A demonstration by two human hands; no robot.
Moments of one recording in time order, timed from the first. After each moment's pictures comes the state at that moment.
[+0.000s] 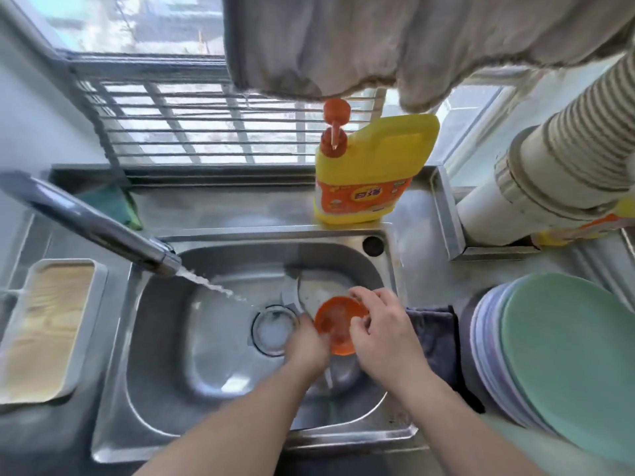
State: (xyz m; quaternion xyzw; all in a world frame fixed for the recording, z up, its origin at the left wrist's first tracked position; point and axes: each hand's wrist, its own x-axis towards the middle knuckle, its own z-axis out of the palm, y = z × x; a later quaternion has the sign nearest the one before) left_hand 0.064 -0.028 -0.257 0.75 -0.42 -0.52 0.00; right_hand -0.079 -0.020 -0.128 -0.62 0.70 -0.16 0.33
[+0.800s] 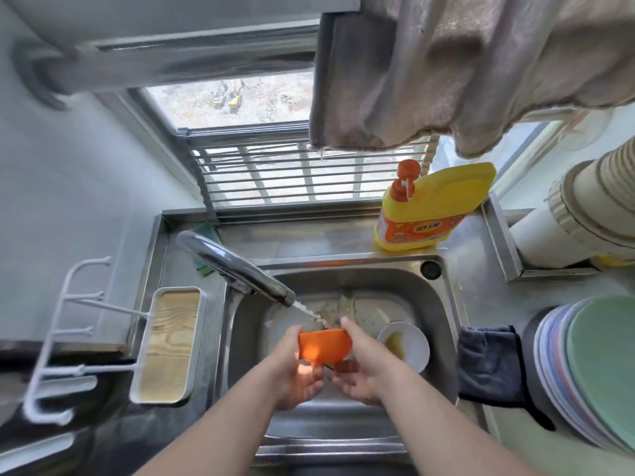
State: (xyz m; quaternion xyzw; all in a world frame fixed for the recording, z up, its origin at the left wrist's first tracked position) left_hand 0.209 -0.047 -0.126 0.68 0.04 -0.73 0.11; right_hand 0.052 -0.043 -0.124 0.05 0.63 -0.13 0.76
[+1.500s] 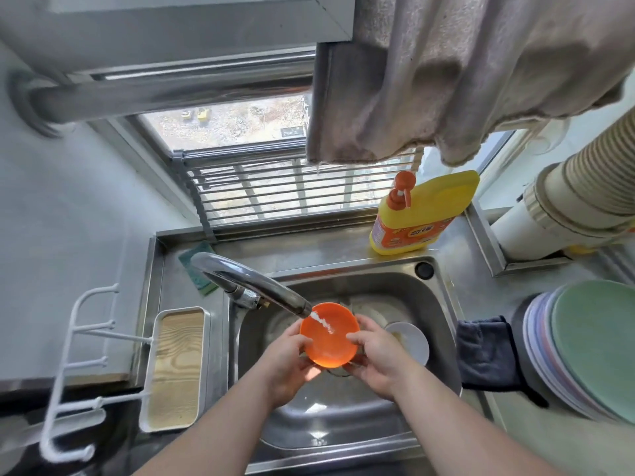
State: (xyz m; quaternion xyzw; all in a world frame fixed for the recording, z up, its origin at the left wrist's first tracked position) left_hand 0.232 -0.065 -0.111 0.63 -0.10 -0.74 0.21; right_hand 0.061 -0.045 -0.109 -0.02 0.61 -0.32 0.72
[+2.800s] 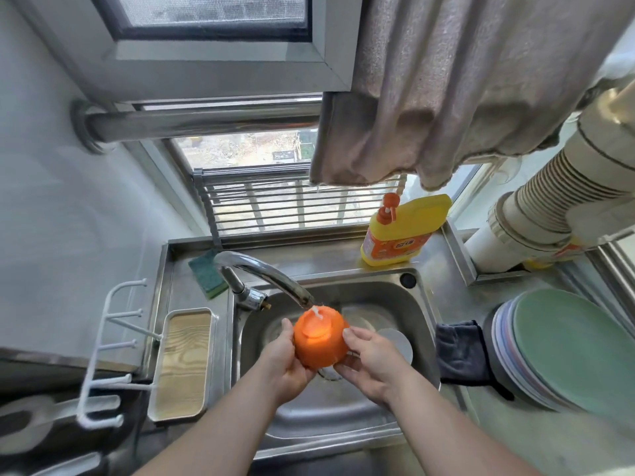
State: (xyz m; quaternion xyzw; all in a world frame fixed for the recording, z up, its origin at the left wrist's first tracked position) left_hand 0.228 -0.055 -0.065 0.56 0.09 -0.77 0.29; right_hand 0.069 -0.020 -0.062 -0.01 0.60 -0.38 0.71
